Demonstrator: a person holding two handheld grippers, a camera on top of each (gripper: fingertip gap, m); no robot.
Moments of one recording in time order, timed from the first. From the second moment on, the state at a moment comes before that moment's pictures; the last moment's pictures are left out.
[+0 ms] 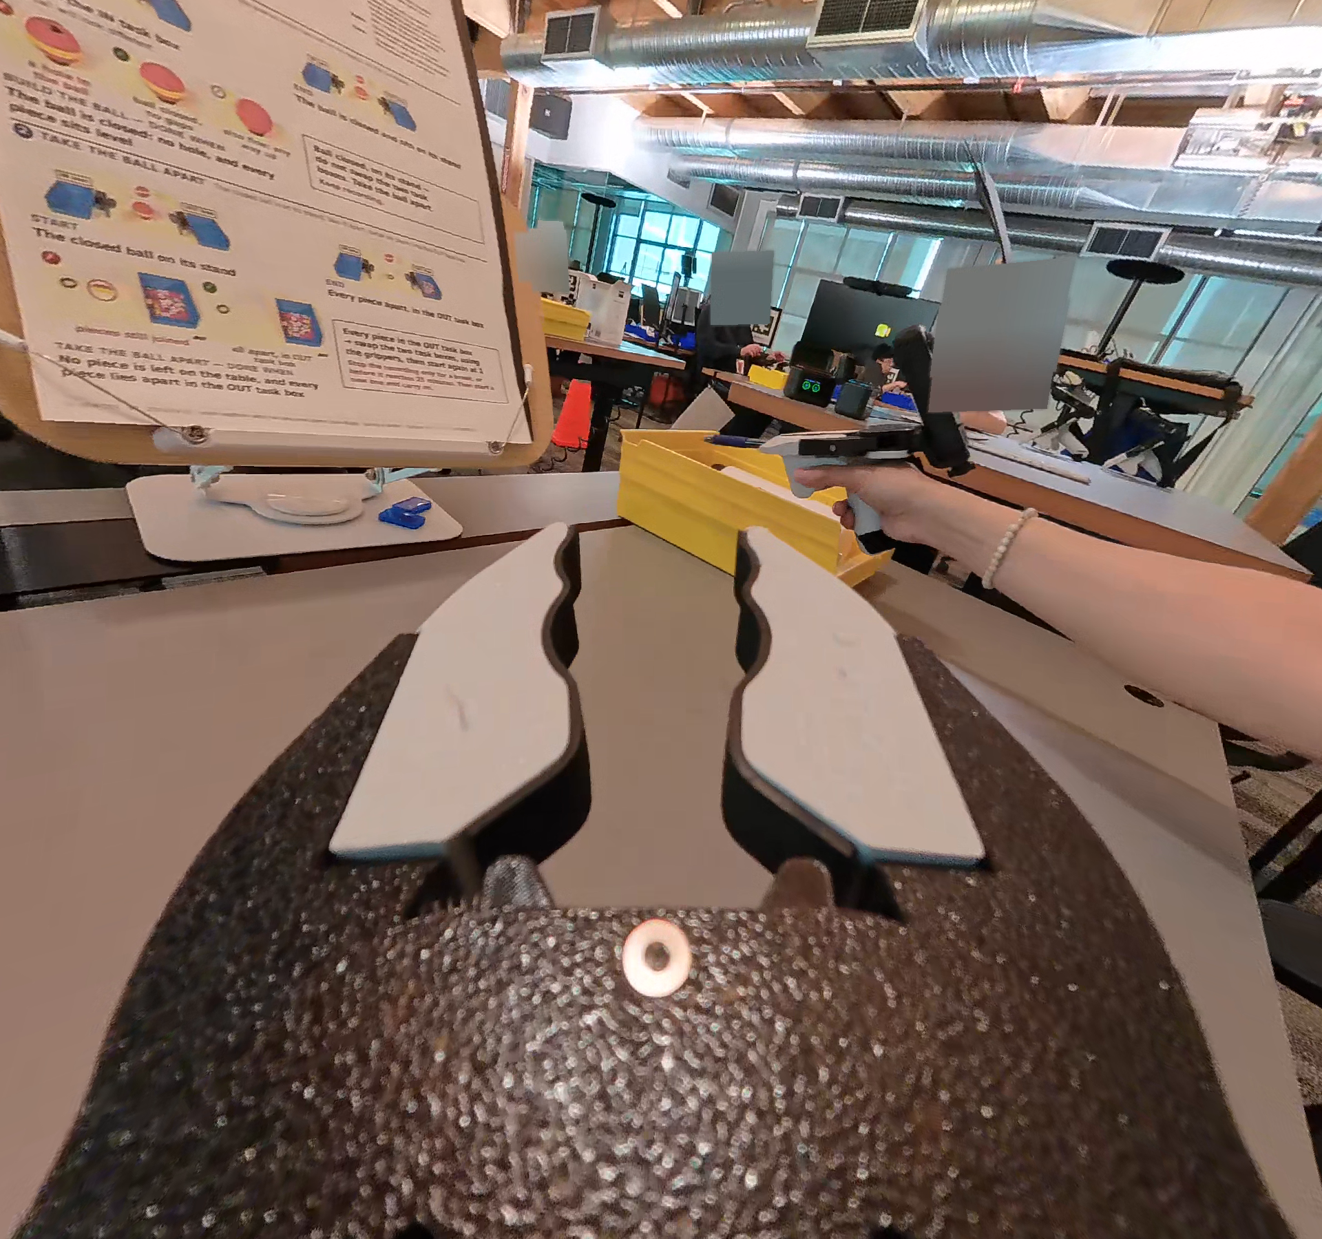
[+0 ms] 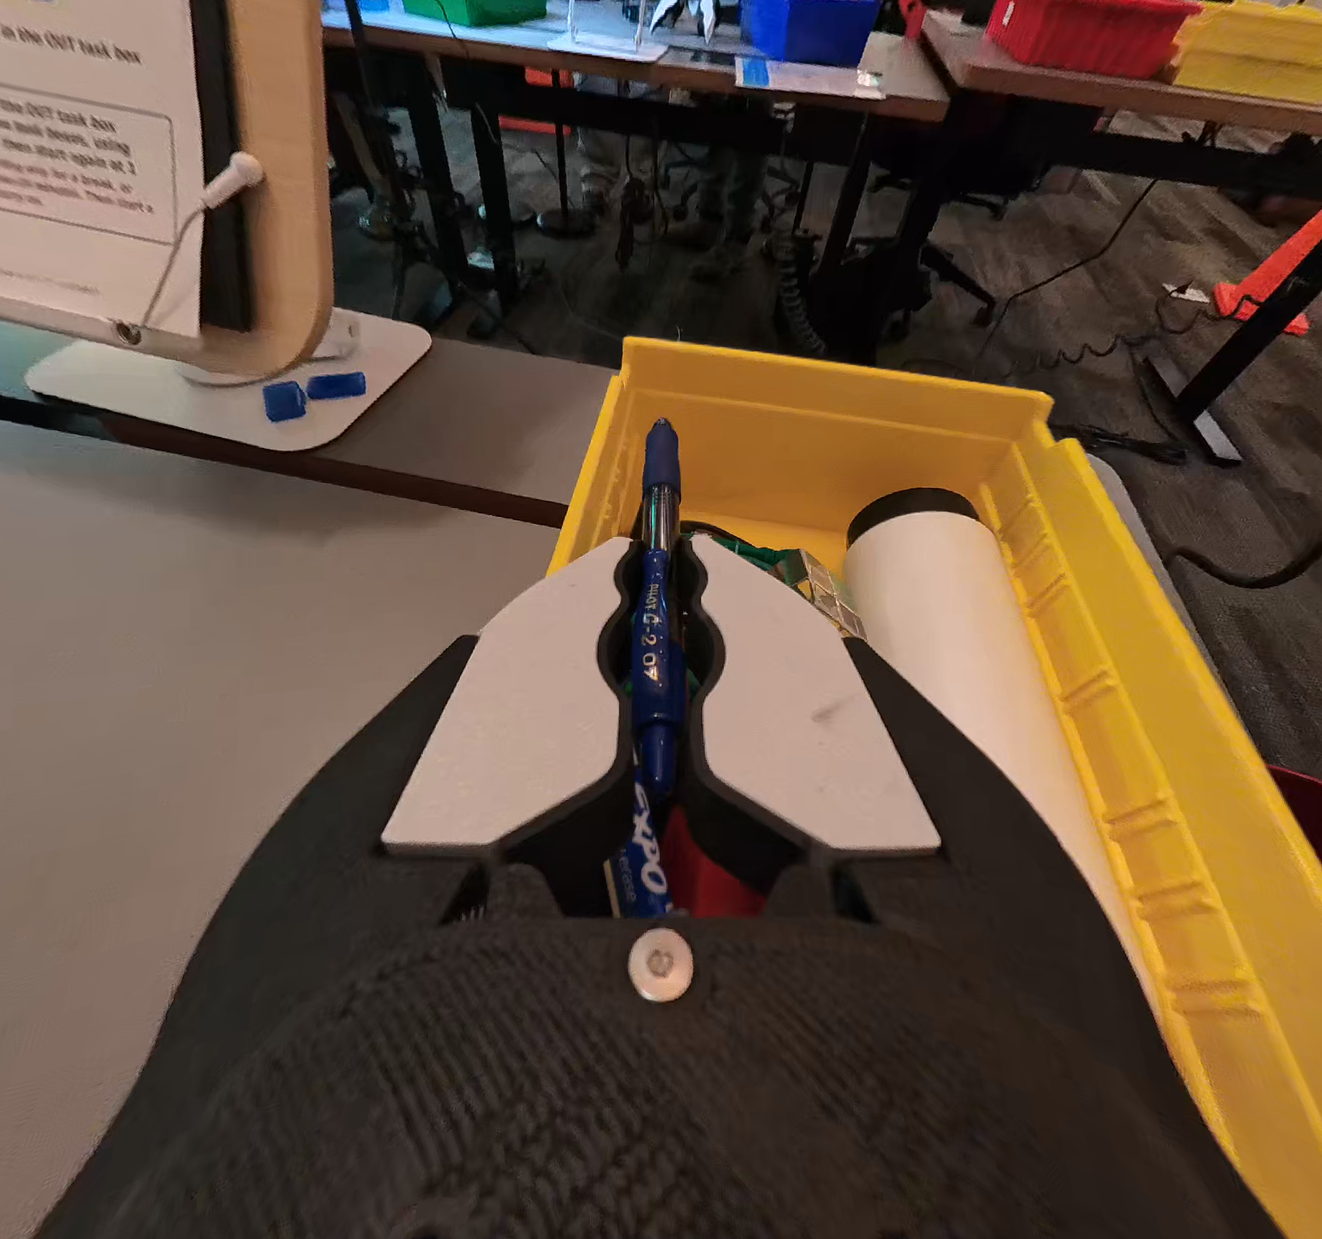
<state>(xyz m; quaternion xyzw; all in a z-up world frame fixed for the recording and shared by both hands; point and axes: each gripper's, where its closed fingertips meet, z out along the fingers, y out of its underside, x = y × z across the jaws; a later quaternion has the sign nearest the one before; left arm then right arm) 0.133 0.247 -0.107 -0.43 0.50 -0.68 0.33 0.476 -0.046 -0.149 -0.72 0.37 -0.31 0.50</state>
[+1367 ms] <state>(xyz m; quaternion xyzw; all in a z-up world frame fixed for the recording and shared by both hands) 0.158 0.637 -0.257 -0.74 0.66 -0.04 0.13 0.265 0.079 -0.129 -0.74 0.19 -0.17 0.62</state>
